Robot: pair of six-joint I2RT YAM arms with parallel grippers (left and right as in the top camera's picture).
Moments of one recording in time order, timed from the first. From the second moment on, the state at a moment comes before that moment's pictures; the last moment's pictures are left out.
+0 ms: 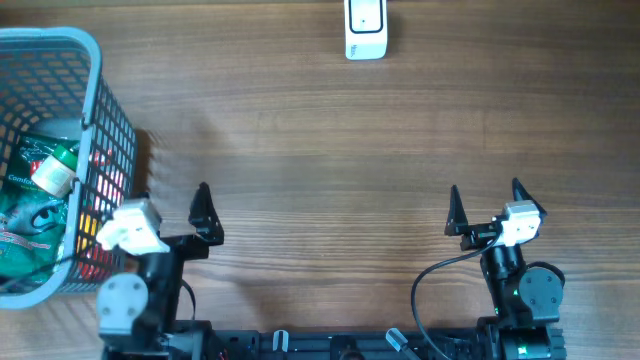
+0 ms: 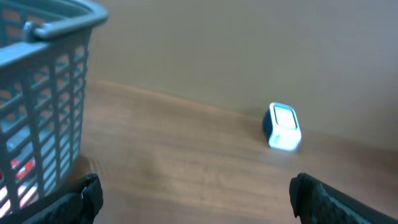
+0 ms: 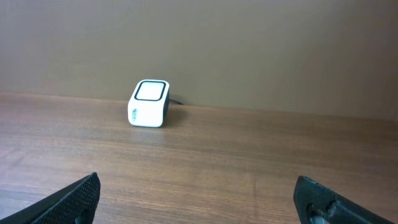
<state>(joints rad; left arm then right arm) -0.05 0.19 0.48 -0.43 -0.03 -0.28 0.04 0.01 0.01 0.00 -0.06 -0.04</state>
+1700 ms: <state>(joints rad) -0.05 0.90 1.47 -0.87 -0.12 -0.36 0.04 0.01 0.01 0.00 -0.06 -0.04</state>
